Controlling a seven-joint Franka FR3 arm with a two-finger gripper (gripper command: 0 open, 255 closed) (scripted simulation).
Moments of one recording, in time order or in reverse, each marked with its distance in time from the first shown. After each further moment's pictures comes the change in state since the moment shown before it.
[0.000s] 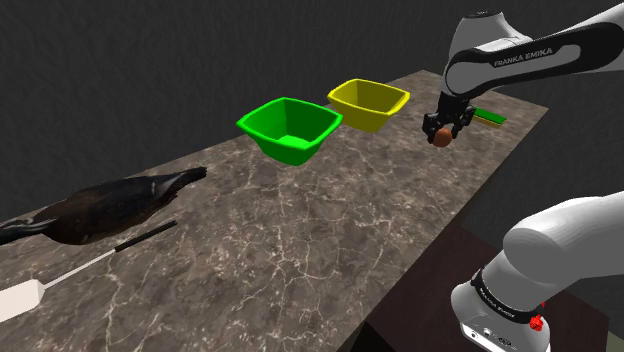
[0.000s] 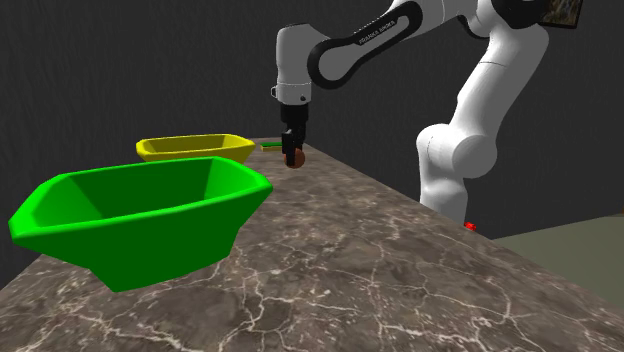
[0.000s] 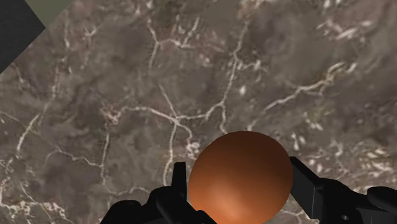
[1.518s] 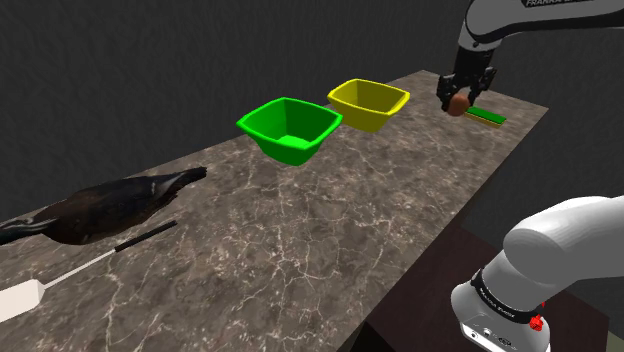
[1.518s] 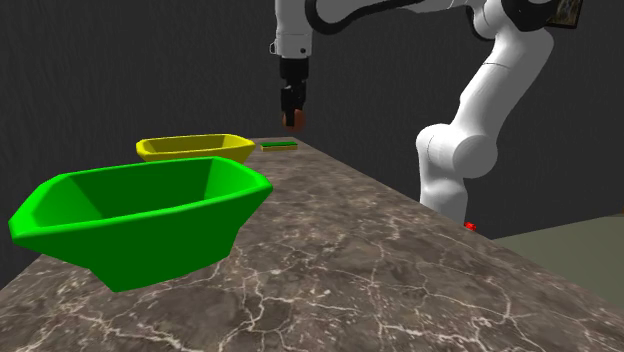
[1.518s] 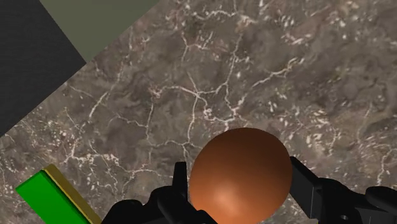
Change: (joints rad) arm 0.011 -0.055 0.024 0.238 0.038 -0.289 -0.056
